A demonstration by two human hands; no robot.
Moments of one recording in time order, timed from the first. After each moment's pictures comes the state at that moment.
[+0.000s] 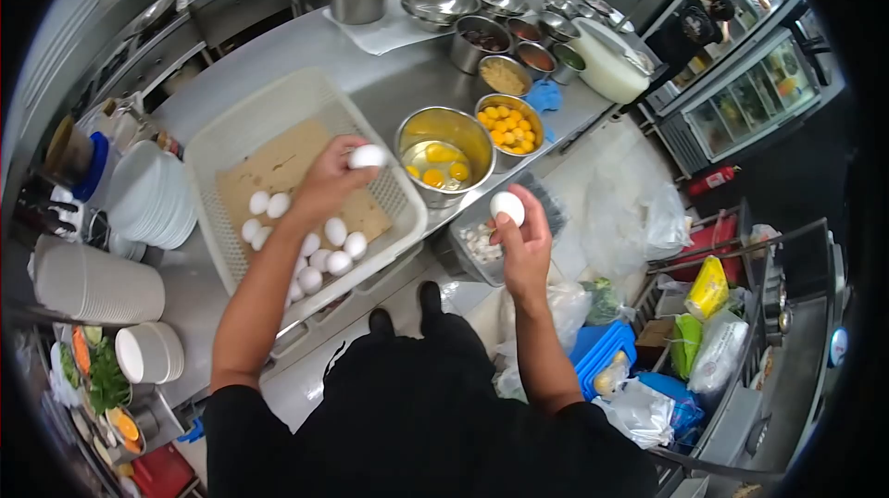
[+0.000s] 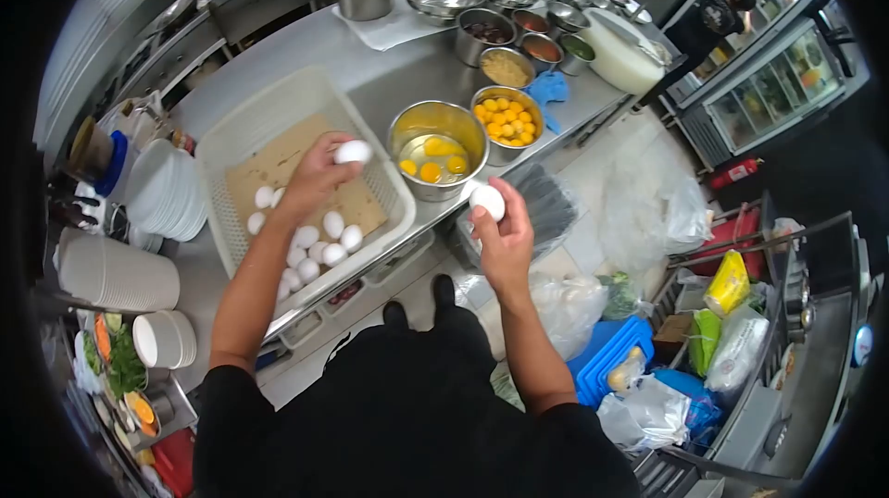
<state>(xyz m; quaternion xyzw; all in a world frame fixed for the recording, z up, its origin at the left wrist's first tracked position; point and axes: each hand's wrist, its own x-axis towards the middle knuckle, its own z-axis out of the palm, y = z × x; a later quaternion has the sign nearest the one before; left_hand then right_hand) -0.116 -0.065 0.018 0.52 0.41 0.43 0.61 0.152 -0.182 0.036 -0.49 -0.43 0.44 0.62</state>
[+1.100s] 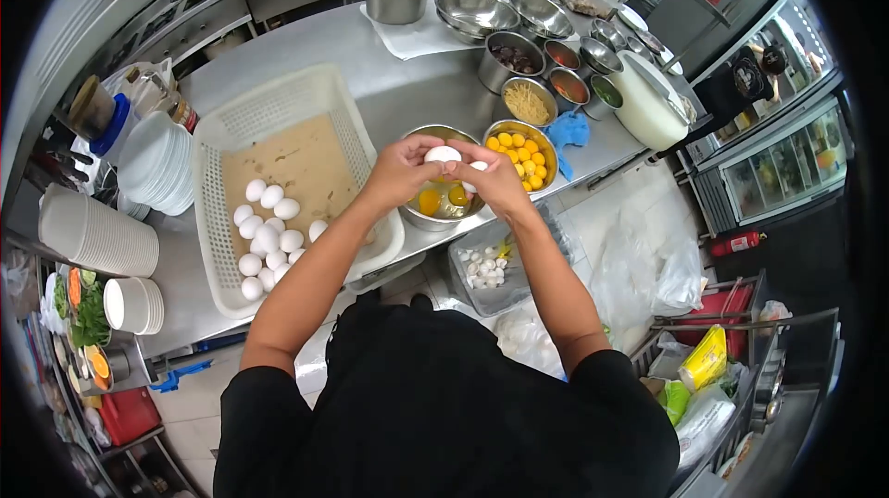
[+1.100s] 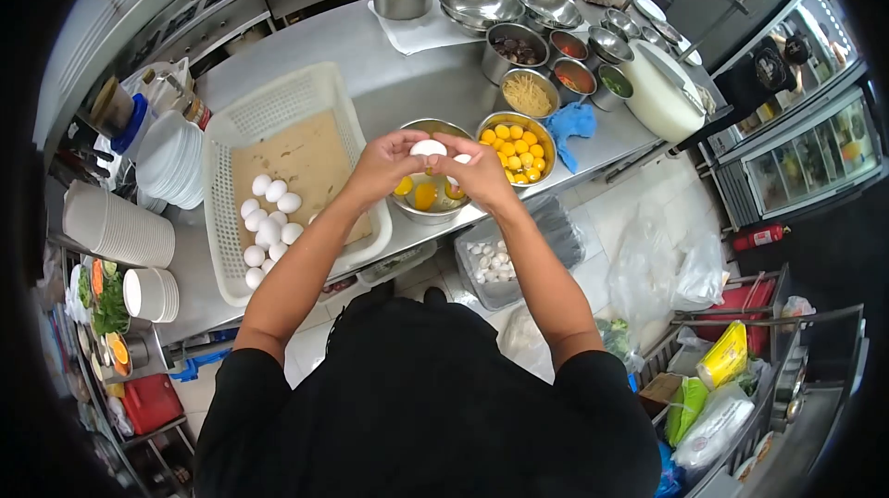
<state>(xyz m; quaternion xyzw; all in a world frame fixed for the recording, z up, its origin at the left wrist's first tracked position) 0.004 -0.024 0.009 0.49 0.40 0.48 0.60 0.188 -0.009 0.018 -0.42 -0.56 0.62 0.36</state>
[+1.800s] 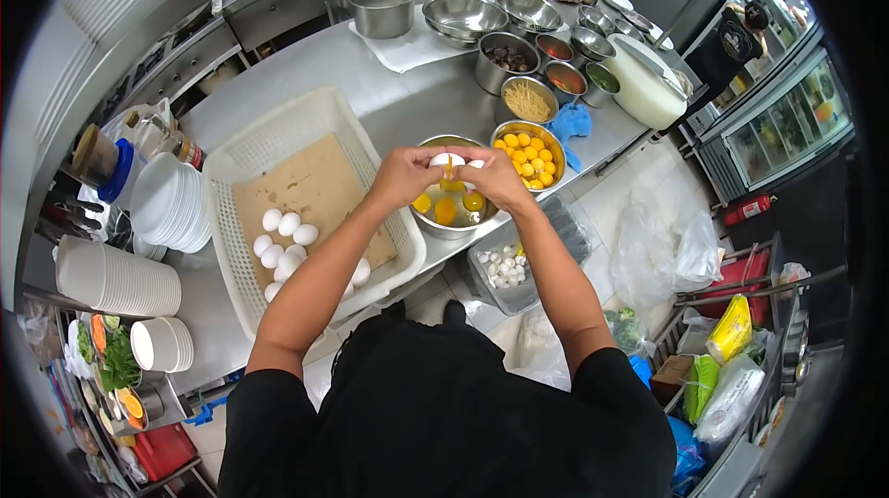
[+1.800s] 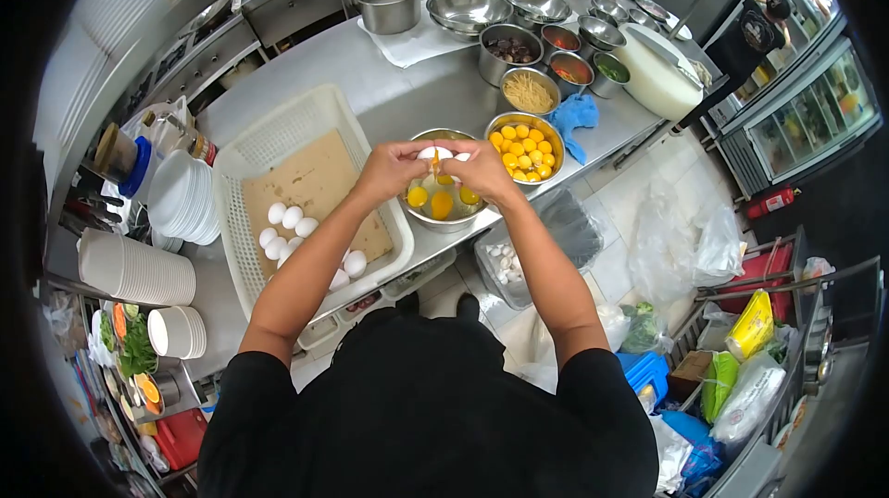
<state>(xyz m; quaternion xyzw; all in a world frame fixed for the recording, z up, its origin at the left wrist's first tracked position) -0.020 0.003 0.009 0.62 0.50 0.34 0.50 0.172 0.008 0.013 -0.46 -0.58 0.58 0.35</state>
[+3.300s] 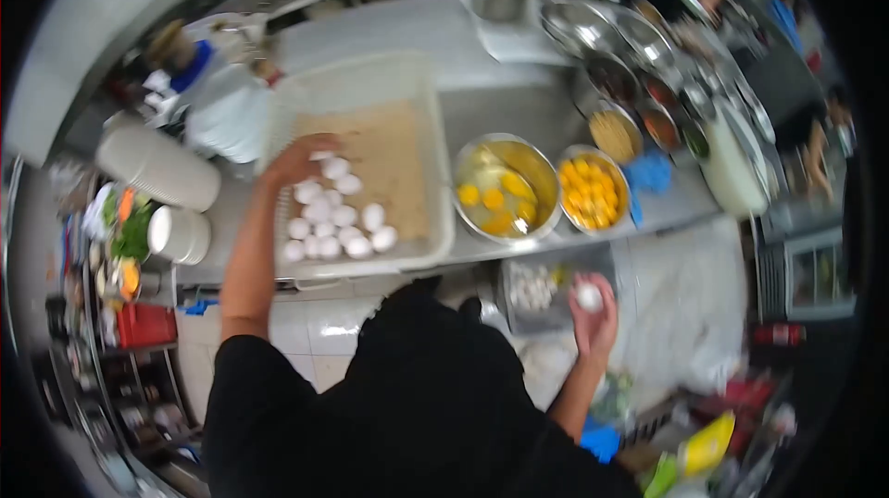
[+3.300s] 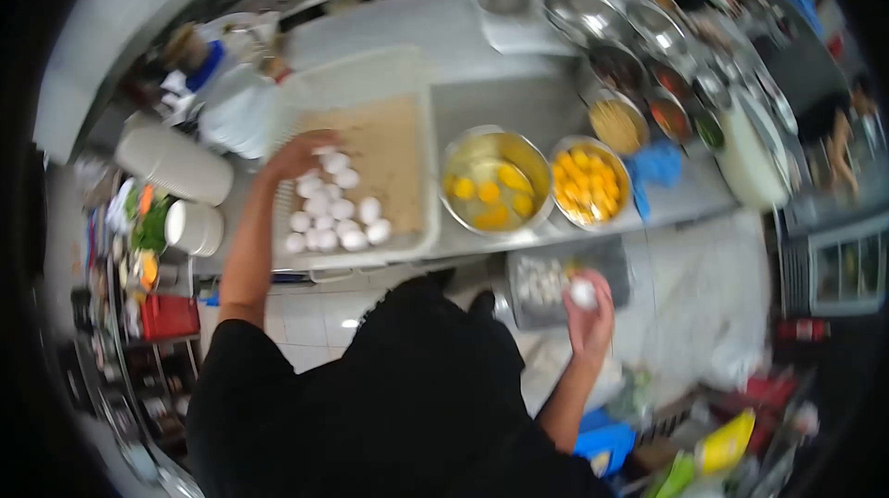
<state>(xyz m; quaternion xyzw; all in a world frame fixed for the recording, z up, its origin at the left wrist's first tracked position) -0.274 -0.073 -0.024 0.74 0.62 0.15 0.23 0.332 -0.122 -0.073 -0.35 -0.20 0.71 0.58</state>
